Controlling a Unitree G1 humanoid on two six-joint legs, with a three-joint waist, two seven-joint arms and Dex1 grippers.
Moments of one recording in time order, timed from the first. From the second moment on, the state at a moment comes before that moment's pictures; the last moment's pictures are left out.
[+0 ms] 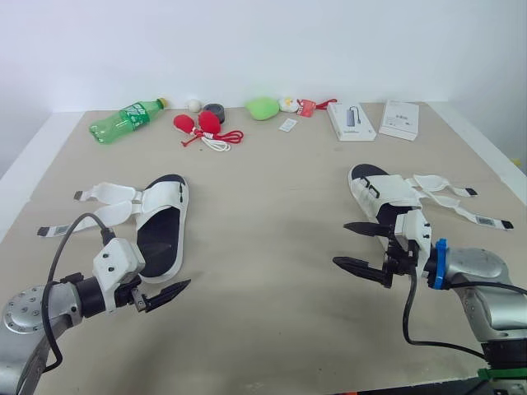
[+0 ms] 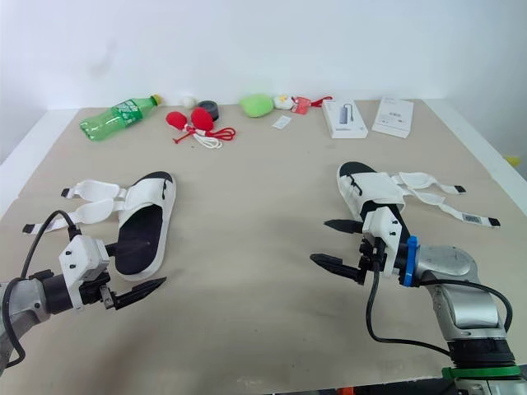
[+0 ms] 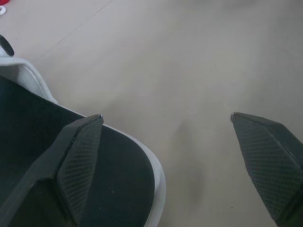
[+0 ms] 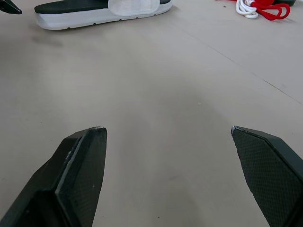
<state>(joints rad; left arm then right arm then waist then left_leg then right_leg) 0.23 0.76 0.26 -0.50 -0.45 0.31 -0.88 -0.16 -0.77 -0.12 -0.04 0.46 0.17 1.16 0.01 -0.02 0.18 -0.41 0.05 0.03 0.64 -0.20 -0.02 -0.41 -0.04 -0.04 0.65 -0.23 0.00</state>
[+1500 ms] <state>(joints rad) -0.30 0.52 -0.27 -0.46 -0.44 0.45 -0.87 -0.20 -0.60 -0.16 -0.19 0.37 0.47 0.56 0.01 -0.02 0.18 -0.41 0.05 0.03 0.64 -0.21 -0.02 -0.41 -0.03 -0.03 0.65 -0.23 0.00</state>
